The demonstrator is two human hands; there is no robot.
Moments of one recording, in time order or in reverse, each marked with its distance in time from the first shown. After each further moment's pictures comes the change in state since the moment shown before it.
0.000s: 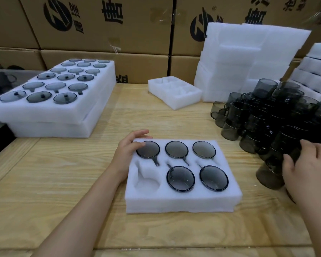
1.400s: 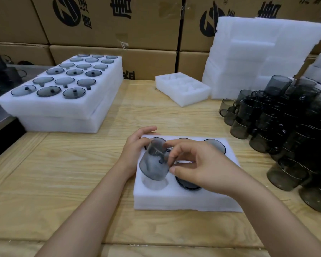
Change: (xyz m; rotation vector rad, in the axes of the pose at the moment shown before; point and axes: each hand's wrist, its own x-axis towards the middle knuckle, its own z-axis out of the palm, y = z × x) left_hand 0.001 0.004 0.004 0.060 0.021 0.014; right_hand -0.039 -0.175 -0.062 1.079 -1.056 -0.494
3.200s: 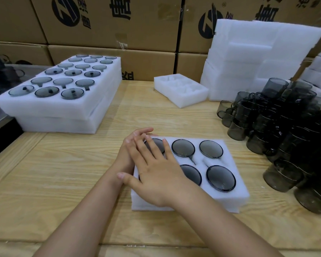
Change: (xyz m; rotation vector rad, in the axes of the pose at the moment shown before) left_hand 0.013 -0.036 -0.014 -0.121 0.118 0.015; right_hand 0.040 0.003 0.075 -0.902 -0.109 -0.056
